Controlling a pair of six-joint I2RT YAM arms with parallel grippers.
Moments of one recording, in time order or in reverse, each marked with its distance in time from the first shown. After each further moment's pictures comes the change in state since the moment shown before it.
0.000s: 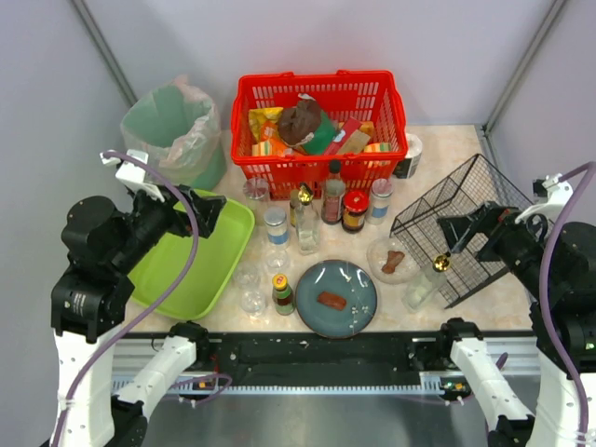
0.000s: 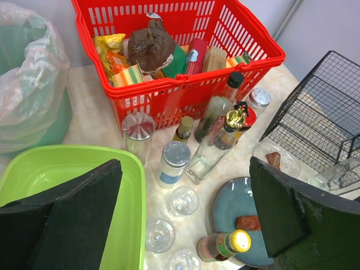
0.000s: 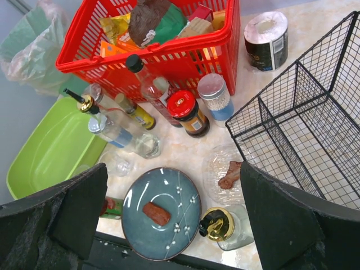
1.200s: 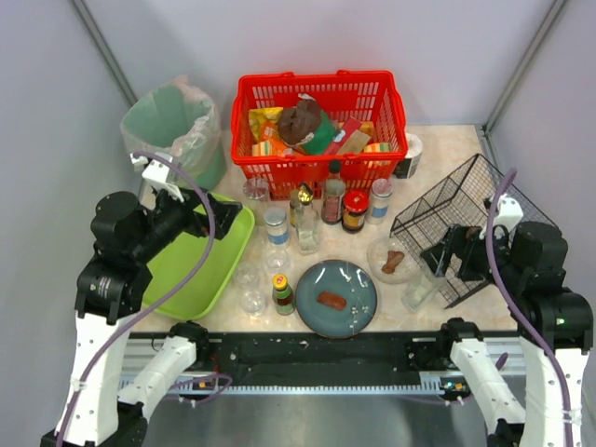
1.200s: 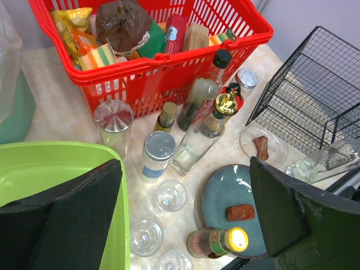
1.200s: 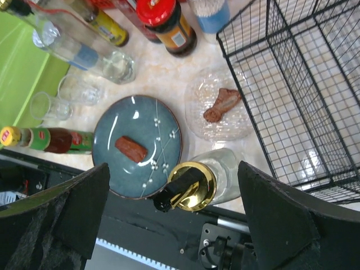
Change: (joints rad) left arm 0.000 -0.021 -0.182 0.124 0.105 -0.023; right arm 0.000 -0.021 -0.200 -0.140 -0.066 -0.134
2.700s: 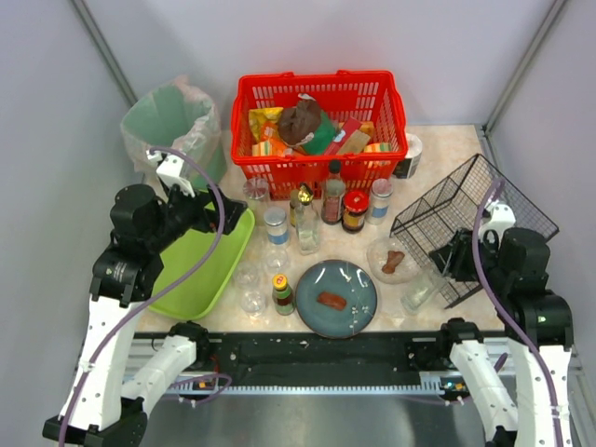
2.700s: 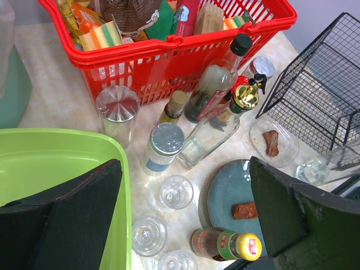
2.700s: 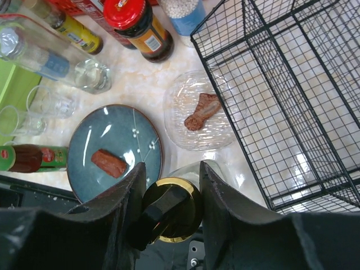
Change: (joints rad) left arm 0.000 0.038 -0.092 0.050 -0.021 -0.008; right arm 0.000 -0.093 -0.224 0.138 0.051 0.011
